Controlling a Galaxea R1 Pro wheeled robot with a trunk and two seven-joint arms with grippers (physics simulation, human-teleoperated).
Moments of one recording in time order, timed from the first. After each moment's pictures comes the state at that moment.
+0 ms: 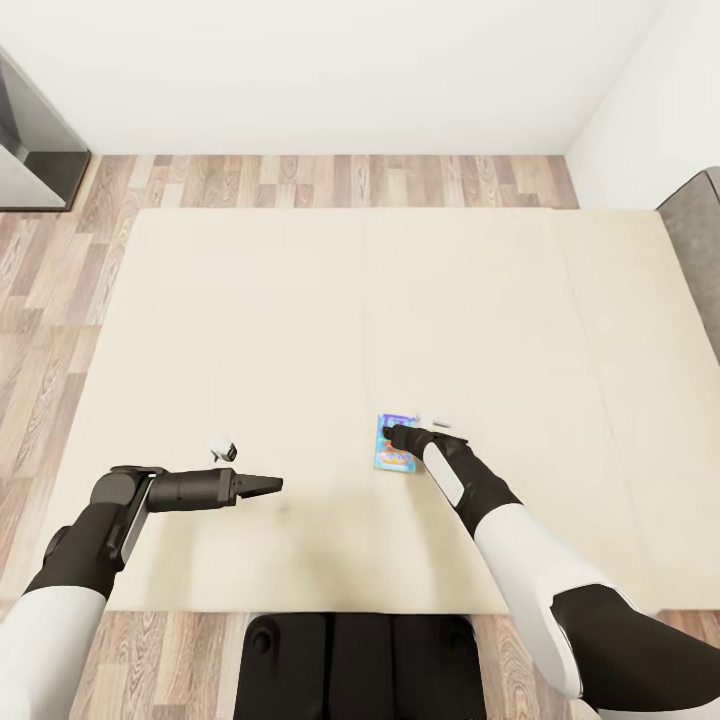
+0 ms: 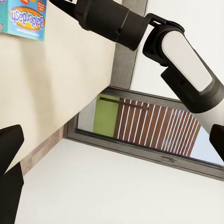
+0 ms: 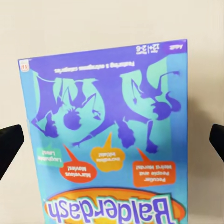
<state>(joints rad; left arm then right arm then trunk) -0.70 0.20 0.11 -1.03 -0.04 0.99 -1.57 -1.00 0.15 0.15 -0.56 -0.40 0.36 -0.12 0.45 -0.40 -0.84</state>
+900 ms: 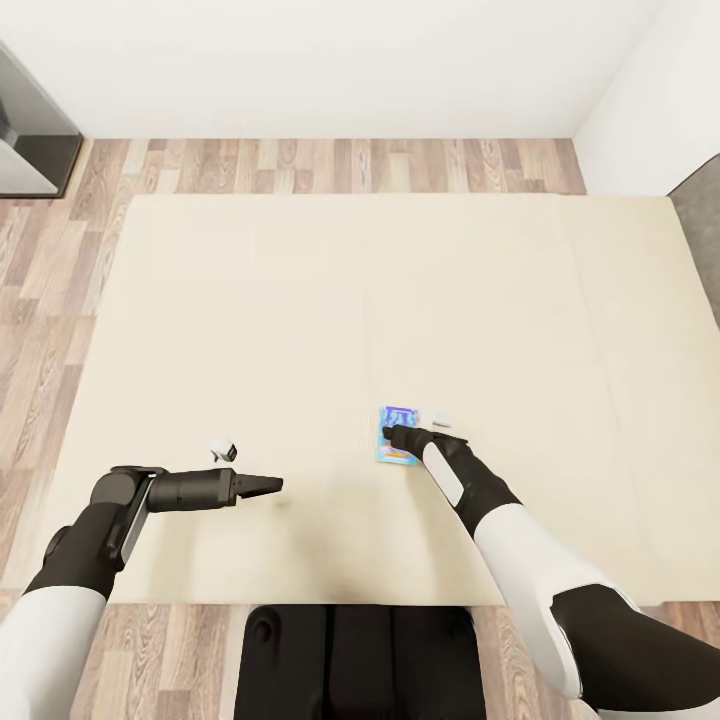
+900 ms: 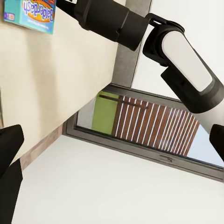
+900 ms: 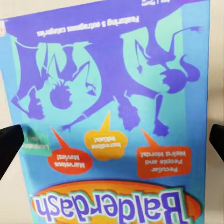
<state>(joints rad) -0.70 0.20 0.11 -1.03 -0.04 0.99 -1.57 -1.00 0.15 0.15 -0.56 -0.40 0.36 -0.12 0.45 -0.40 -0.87</state>
